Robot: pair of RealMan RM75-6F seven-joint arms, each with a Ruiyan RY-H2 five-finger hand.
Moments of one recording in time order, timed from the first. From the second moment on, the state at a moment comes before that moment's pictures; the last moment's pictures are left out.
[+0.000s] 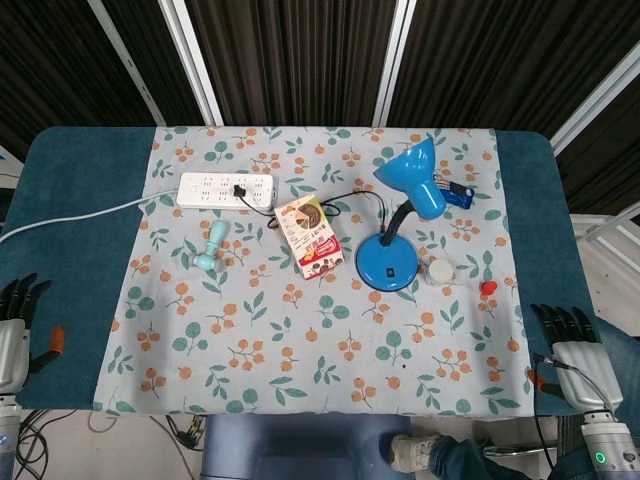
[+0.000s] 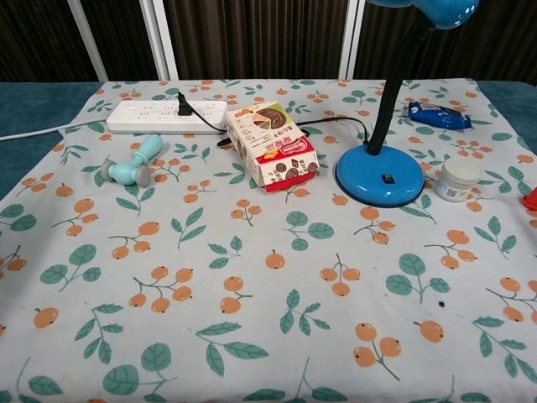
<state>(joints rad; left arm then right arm) -0.05 -1.18 -0.09 -1.77 1.34 1.51 0.18 0.11 -1.14 -0.01 -1.61 -1.47 1.40 -0.12</state>
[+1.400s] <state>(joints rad) -0.06 -1.16 -0.09 -1.79 1.32 1.49 0.16 0.68 -1.42 0.15 -1.54 -0.91 0.81 -0.54</state>
